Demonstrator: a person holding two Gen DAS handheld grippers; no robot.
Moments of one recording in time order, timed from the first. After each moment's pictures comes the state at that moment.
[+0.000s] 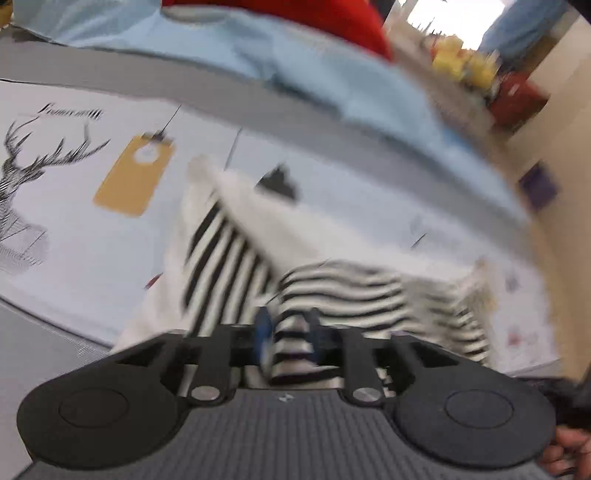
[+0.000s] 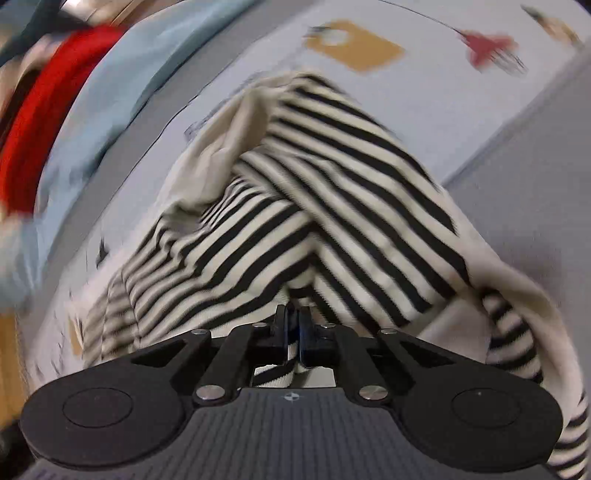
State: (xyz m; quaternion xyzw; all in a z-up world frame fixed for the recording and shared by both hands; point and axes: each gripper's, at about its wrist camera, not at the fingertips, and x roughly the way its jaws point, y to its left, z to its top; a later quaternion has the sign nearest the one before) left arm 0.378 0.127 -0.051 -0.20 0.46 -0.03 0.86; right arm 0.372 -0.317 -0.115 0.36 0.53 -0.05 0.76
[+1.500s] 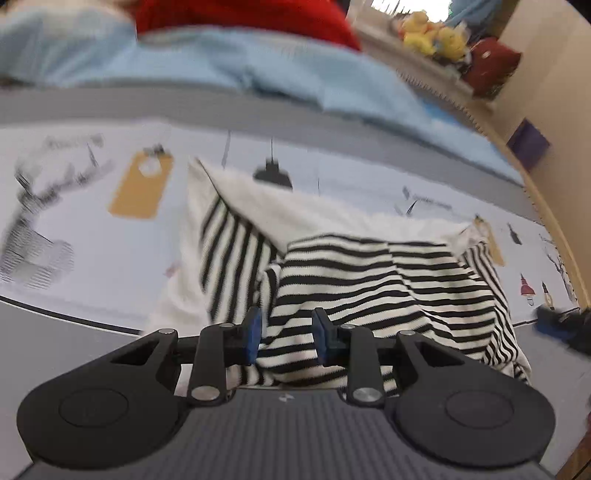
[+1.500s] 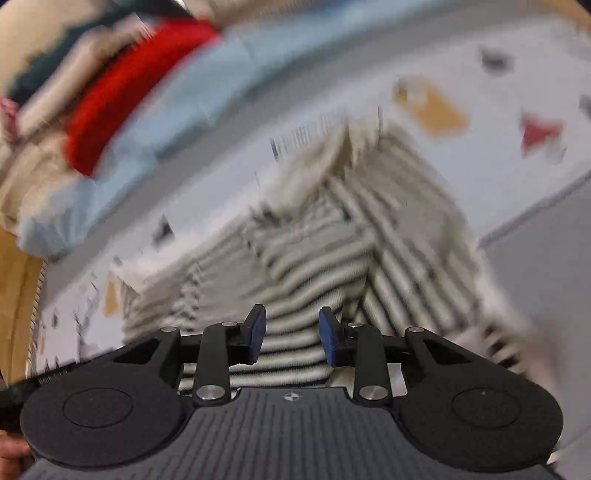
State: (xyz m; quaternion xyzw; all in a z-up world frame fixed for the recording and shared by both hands) left arm 0.325 0.116 -0.028 -0.11 0.45 -0.04 0.89; right arm 0.333 -0.317 -0.052 0.26 0.46 0.06 0.84
